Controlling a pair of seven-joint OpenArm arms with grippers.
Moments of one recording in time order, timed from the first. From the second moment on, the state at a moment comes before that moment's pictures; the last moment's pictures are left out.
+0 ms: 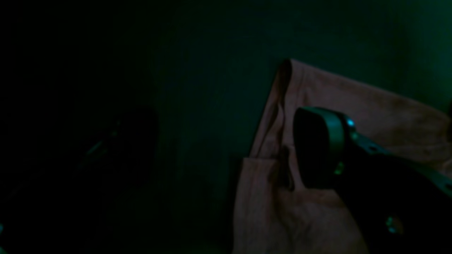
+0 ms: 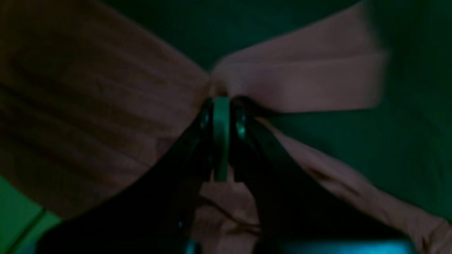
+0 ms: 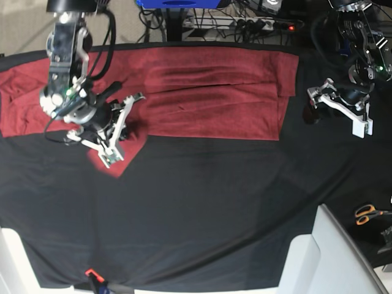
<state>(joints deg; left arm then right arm) 15.3 -13.6 -34.1 88.5 -32.7 -24.6 49.6 -9.8 -4.5 6.4 98.8 -6.9 34.3 -46.9</state>
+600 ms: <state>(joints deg) 15.7 -13.5 -34.0 86.3 -32.5 -24.5 49.8 -22.8 -4.5 1.3 103.8 -3.2 33.0 -46.4</state>
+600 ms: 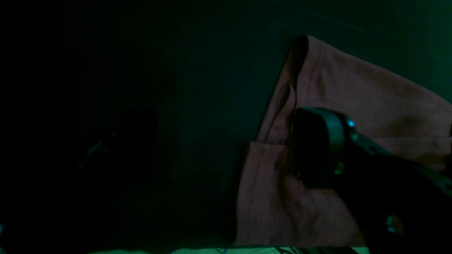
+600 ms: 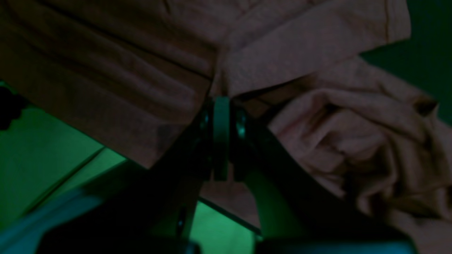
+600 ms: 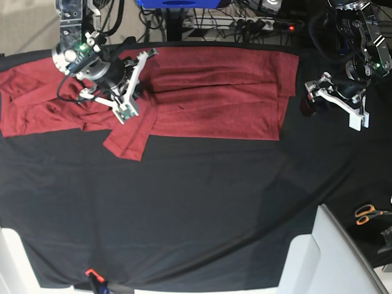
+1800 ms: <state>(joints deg) 16.9 -13.8 -34.4 86.2 -32.2 -24.5 49.8 6.9 0.8 11.3 65.4 -0.4 32.8 -45.1</state>
